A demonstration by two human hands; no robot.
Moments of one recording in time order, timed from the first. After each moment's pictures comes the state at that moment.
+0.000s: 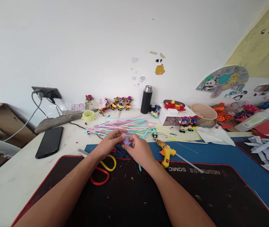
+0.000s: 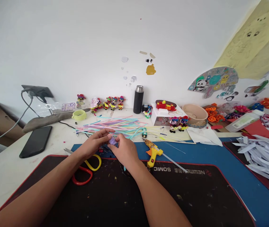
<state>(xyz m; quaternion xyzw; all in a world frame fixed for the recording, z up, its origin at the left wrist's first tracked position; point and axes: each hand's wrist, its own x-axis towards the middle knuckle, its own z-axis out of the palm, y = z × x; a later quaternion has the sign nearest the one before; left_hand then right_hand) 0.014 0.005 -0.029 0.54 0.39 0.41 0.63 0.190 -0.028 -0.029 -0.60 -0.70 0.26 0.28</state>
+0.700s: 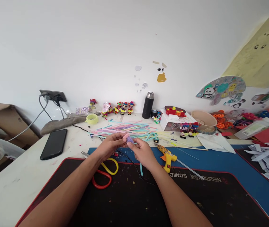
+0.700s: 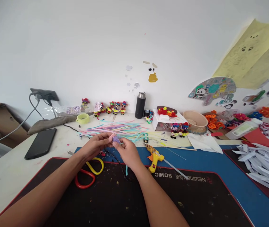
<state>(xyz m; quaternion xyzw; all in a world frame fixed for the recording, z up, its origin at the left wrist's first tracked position) 0.005 0.012 -0.031 0.46 0.32 0.44 0.70 0.194 -0.019 -0.039 -0.48 -0.59 0.51 0.40</state>
